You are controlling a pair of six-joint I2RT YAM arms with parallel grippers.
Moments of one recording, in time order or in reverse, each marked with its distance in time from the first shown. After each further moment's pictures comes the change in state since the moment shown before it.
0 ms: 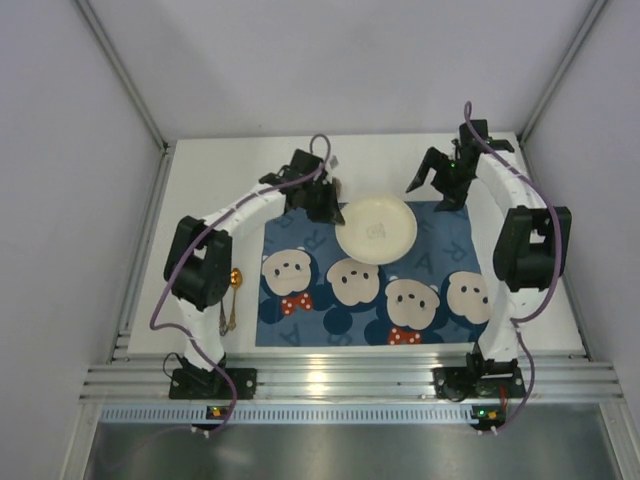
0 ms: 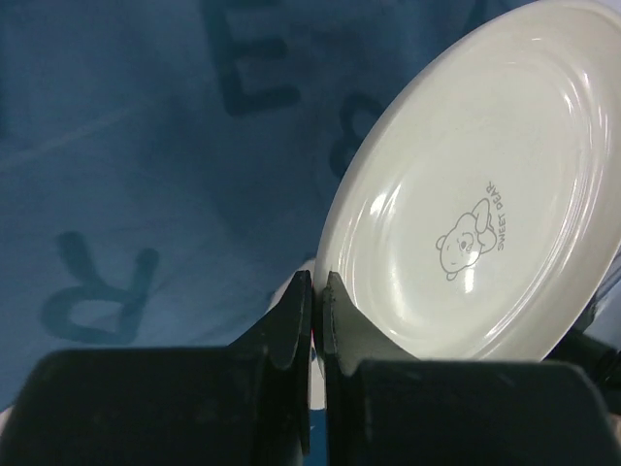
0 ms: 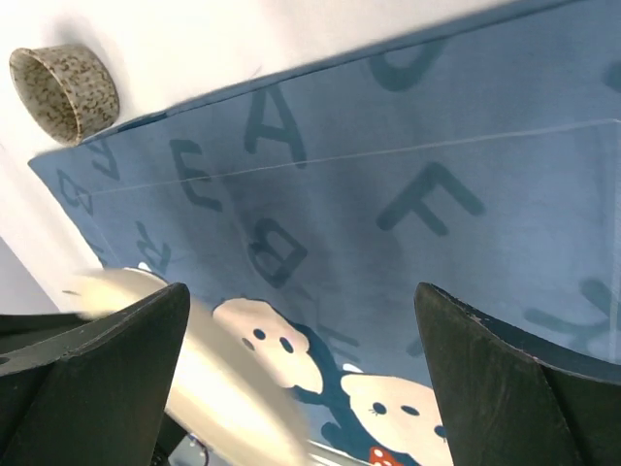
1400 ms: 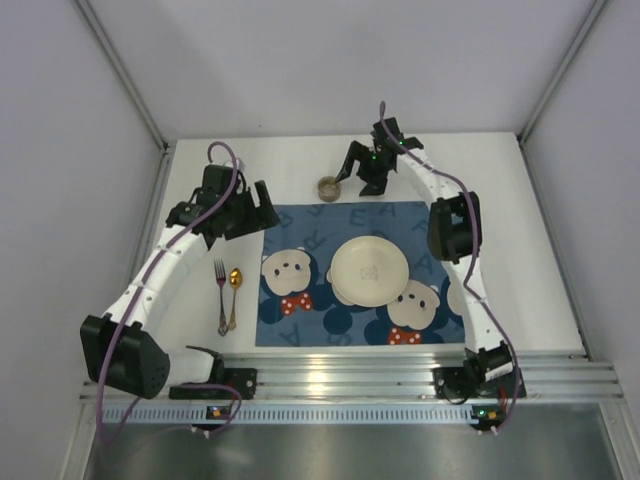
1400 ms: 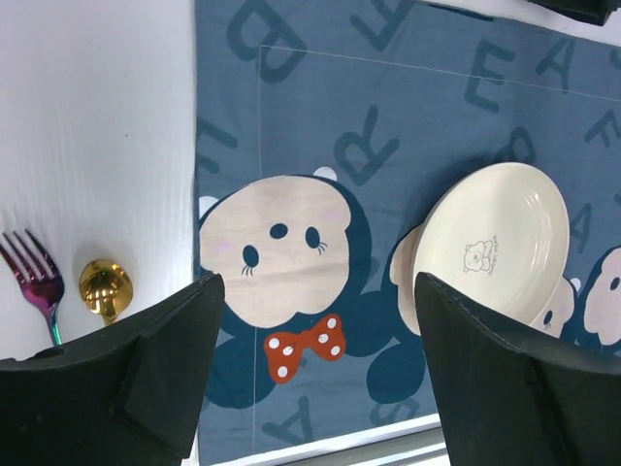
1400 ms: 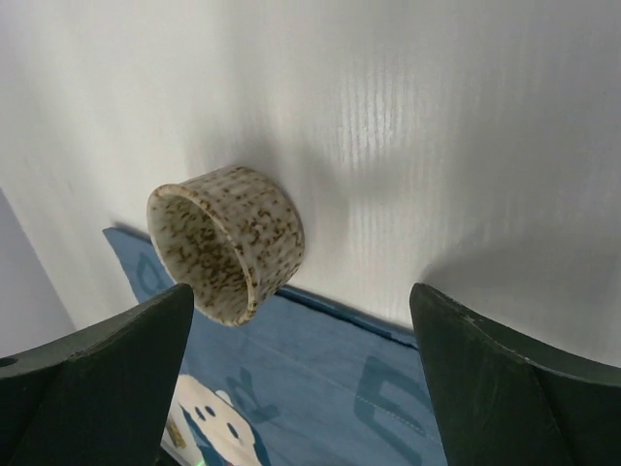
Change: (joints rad) left arm 0.191 -0.620 -0.357 -0.228 -0.311 -0.048; right arm 0.296 0.603 0.680 0.109 -0.039 0.151
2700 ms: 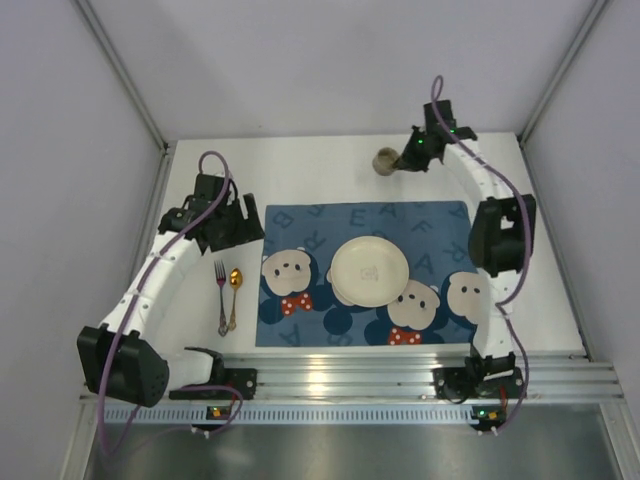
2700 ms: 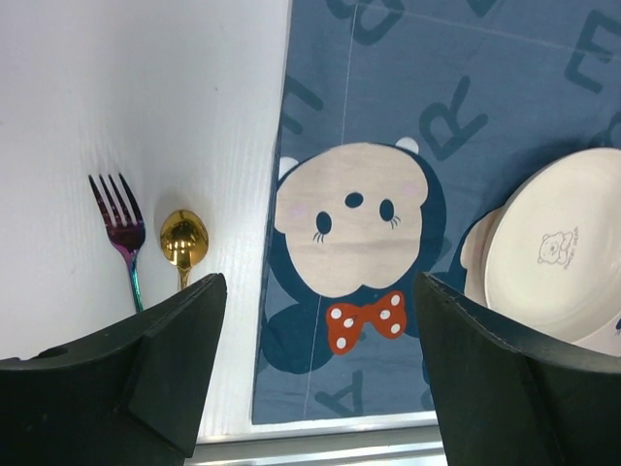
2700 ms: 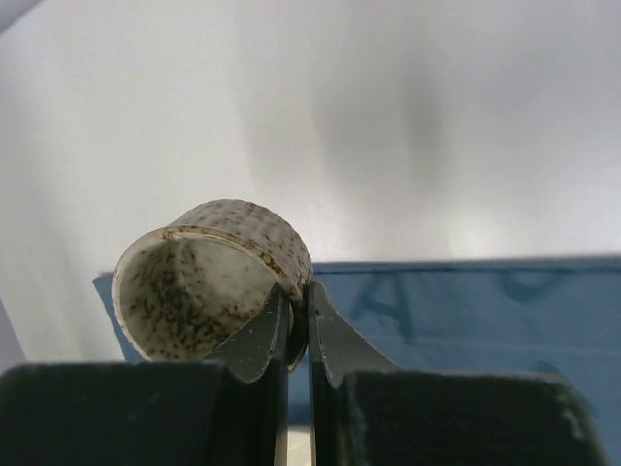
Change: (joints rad) left arm 0.052 -0.056 -0.027 -0.124 -0.082 0.056; right arm -0.110 -0.312 -0.316 0.098 0.192 -0.039
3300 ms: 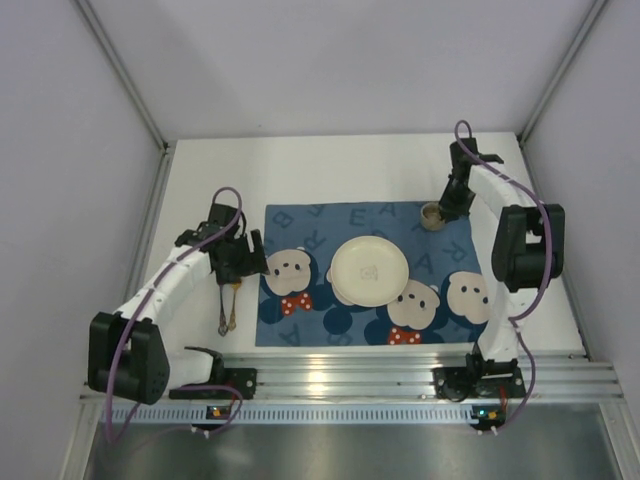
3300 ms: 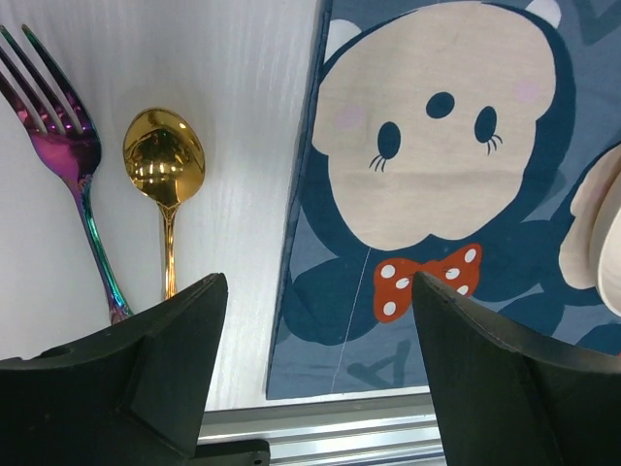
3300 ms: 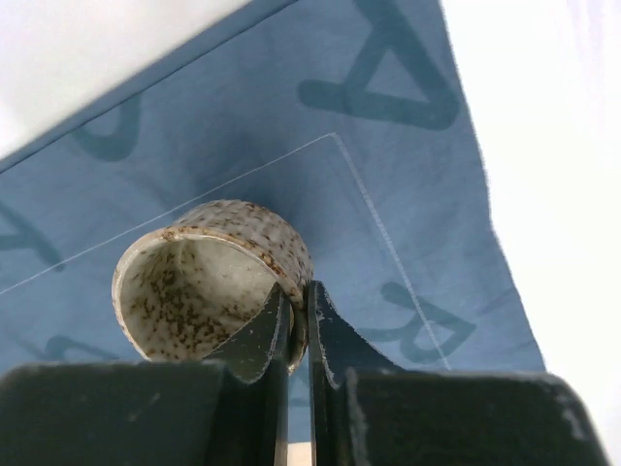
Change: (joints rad) left arm 0.000 0.010 -0.290 0.083 0.074 -0.017; right arm -0.170 -0.324 -0.536 -0.156 0.299 -0.108
